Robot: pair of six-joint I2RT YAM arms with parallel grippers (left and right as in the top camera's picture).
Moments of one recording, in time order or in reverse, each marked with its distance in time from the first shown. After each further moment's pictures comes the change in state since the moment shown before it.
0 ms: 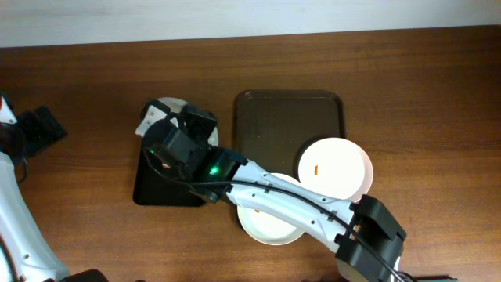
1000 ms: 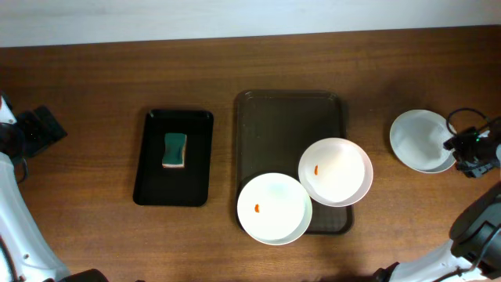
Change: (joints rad) left arm 0.002 0.000 0.000 0.000 0.000 0.000; right arm -1.727 -0.095 -0.344 -0.436 -0.949 0.846
